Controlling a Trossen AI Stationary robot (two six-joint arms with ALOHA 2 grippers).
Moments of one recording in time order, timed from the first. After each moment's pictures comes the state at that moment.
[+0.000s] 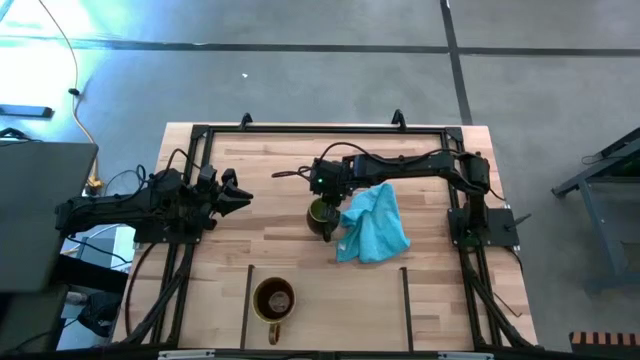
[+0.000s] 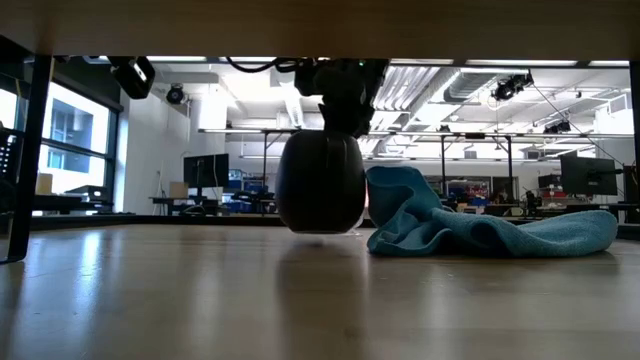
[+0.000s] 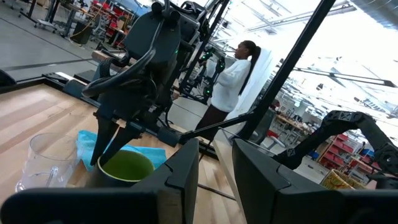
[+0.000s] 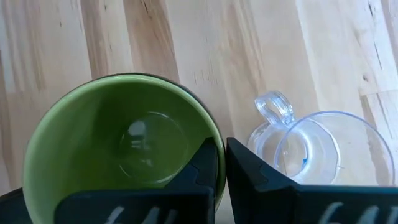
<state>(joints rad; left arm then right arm) 0.28 0.28 0.17 0.23 0.25 -0.52 -0.12 1.95 1.57 -0.74 0.00 0.05</state>
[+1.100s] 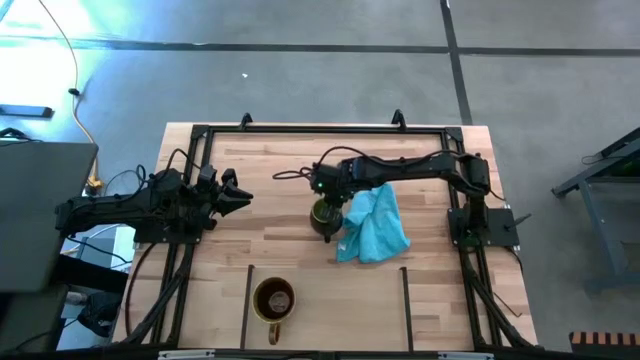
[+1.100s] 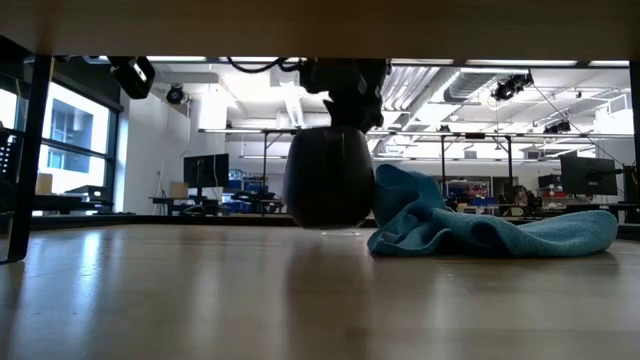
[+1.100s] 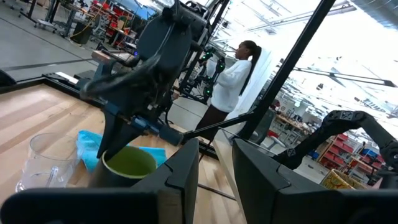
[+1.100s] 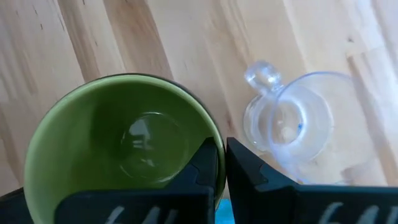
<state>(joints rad) 0.28 0.28 0.17 0.23 0.25 -0.52 -0.10 1.95 1.62 -0.85 0.07 0.20</state>
